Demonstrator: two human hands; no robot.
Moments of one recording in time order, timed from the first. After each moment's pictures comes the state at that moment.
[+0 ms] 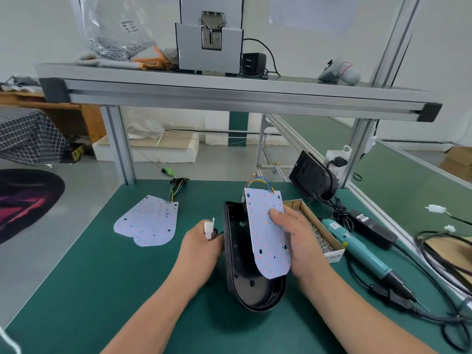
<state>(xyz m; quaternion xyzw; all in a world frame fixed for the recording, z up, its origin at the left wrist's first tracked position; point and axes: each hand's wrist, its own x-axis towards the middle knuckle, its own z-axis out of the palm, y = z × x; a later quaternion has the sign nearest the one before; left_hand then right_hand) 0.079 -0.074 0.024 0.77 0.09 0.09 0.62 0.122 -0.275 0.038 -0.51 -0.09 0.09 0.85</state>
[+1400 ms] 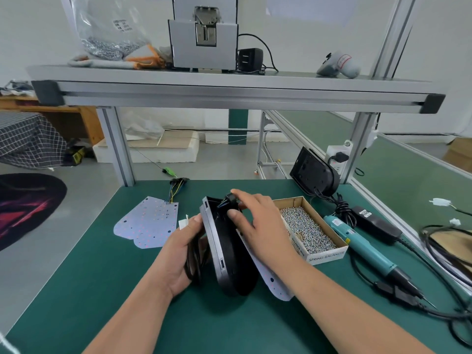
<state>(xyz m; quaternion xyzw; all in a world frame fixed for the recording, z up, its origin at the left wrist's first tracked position) 0.090 -0.038 0.009 0.44 0.02 -0.09 0.89 0.135 -0.230 0.041 -0.89 -0.23 -0.21 0.34</state>
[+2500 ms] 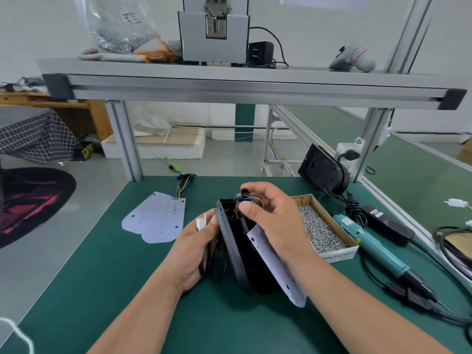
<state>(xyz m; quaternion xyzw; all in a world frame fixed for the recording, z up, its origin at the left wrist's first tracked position) 0.088 -0.045 0.009 0.48 -0.07 -0.05 0.87 0.130 -0.227 0.049 -0.63 -0.24 -0.05 0.73</state>
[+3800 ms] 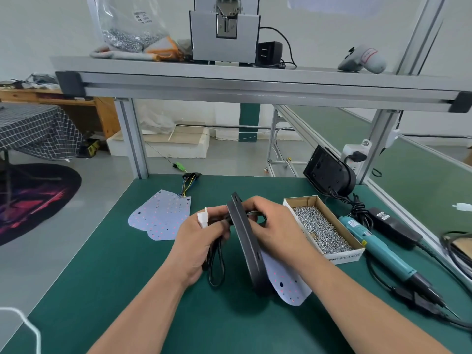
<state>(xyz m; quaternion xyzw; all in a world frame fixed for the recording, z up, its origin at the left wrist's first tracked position) 0.093 -0.039 0.010 0.61 -0.03 0.05 0.79 0.125 -0.231 0.055 -0.84 -0.27 -0.06 0.46</state>
